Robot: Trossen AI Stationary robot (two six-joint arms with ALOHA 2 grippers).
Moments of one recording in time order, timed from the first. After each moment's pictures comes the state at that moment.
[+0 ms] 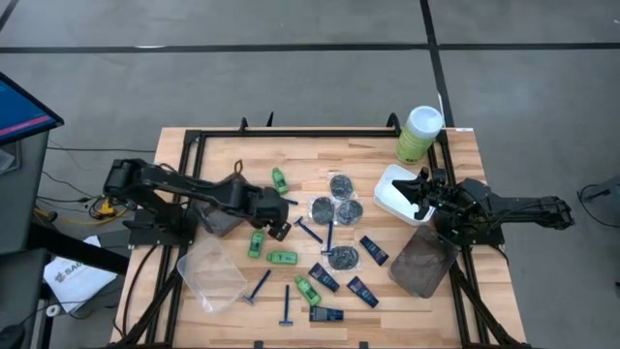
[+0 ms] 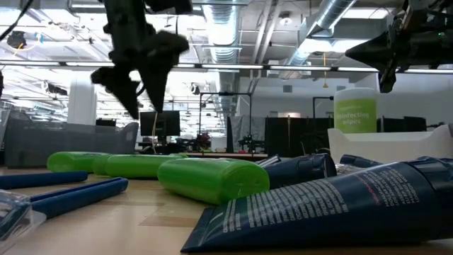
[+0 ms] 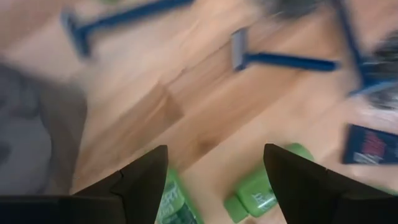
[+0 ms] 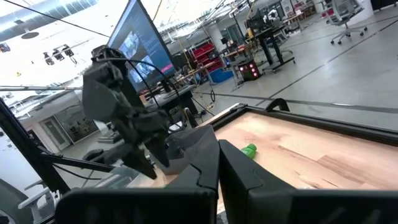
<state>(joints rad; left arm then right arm) -0.08 1.56 1.08 -0.82 -0.13 -1.08 -0.02 0.12 0.09 0.13 0.32 0.44</state>
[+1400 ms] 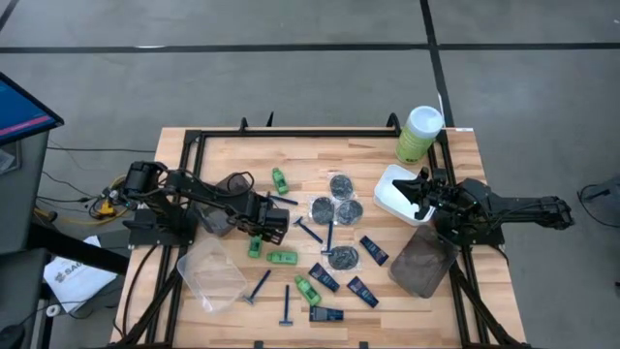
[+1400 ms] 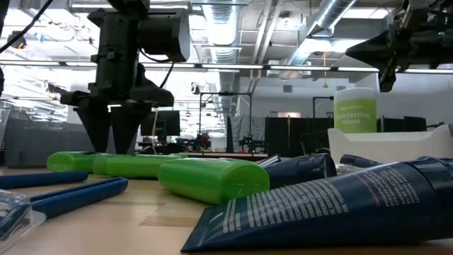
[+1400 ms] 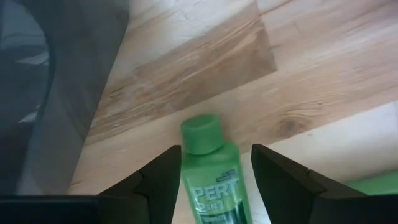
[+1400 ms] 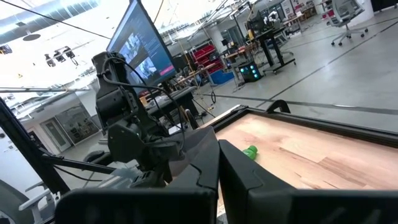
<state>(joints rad) -0.09 1.70 1.00 -0.85 -0.06 -1.26 -0.02 0.12 0.09 0.14 0.32 0.44</state>
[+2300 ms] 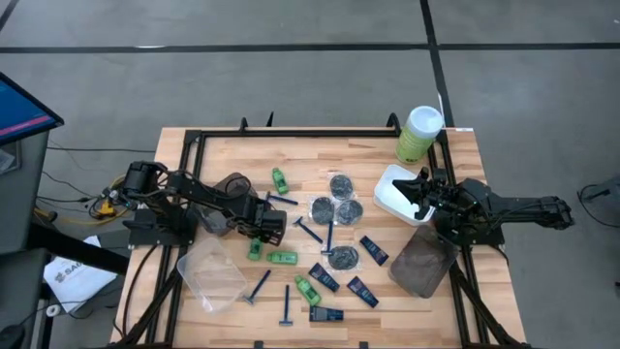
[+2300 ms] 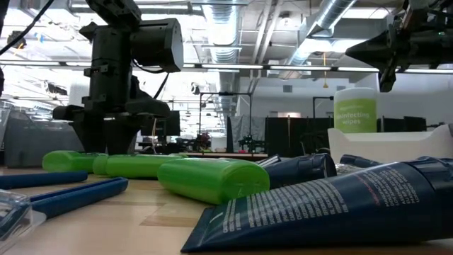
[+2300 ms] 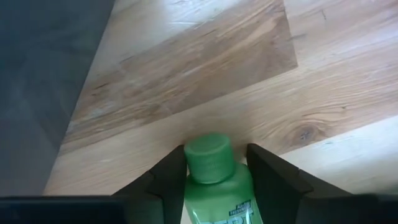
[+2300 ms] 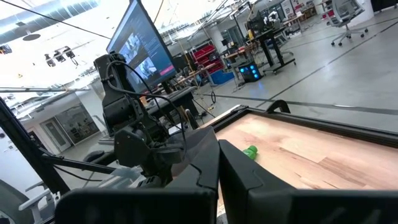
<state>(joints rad) -0.09 1.69 0.90 -0.71 -0.04 -1.29 -0.02 0.12 0.09 0.14 0.32 0.44</state>
